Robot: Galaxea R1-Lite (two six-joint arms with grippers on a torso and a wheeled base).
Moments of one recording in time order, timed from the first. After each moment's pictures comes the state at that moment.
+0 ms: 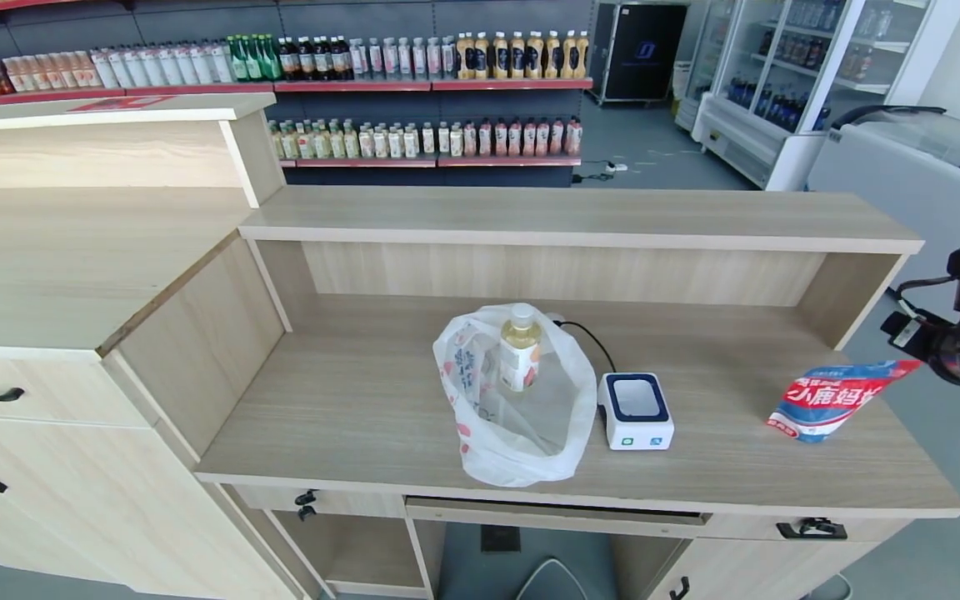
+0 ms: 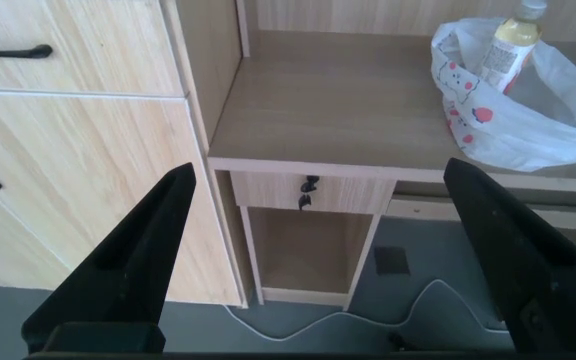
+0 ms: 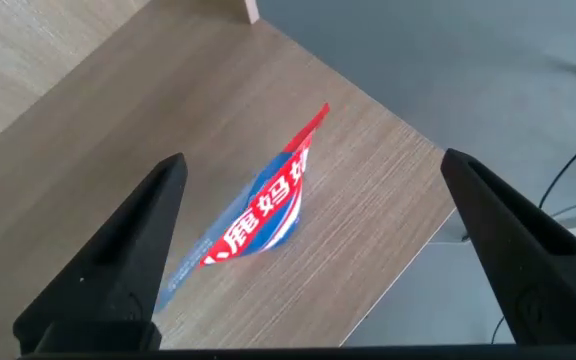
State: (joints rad) left arm 0.00 0.00 0.00 0.00 0.00 0.00; right arm -0.29 1.92 -1.02 -0.45 -0.42 0.40
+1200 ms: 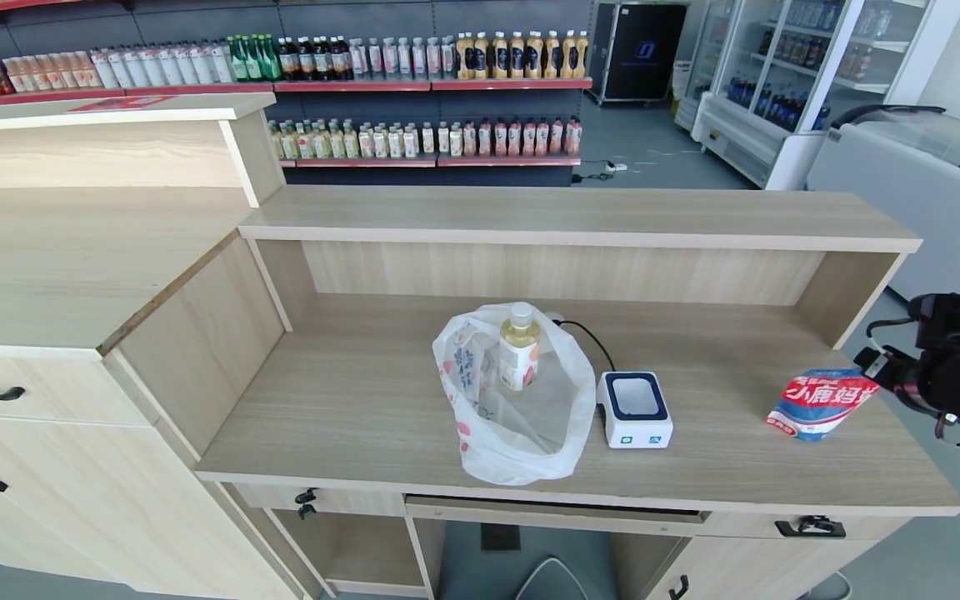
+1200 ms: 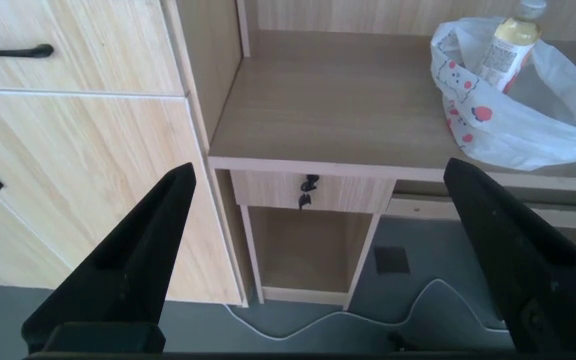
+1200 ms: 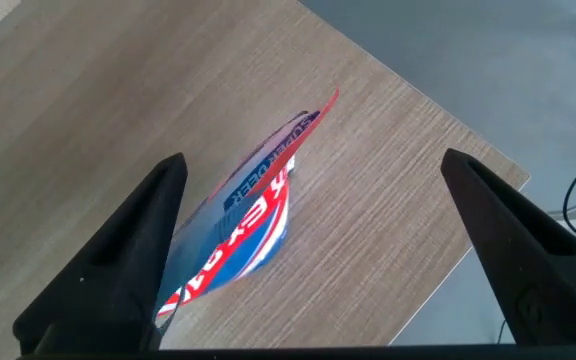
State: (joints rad) left arm 0.00 0.00 0.00 0.00 0.00 0.00; right arm -0.35 2.19 -1.11 -0.55 -0.33 0.40
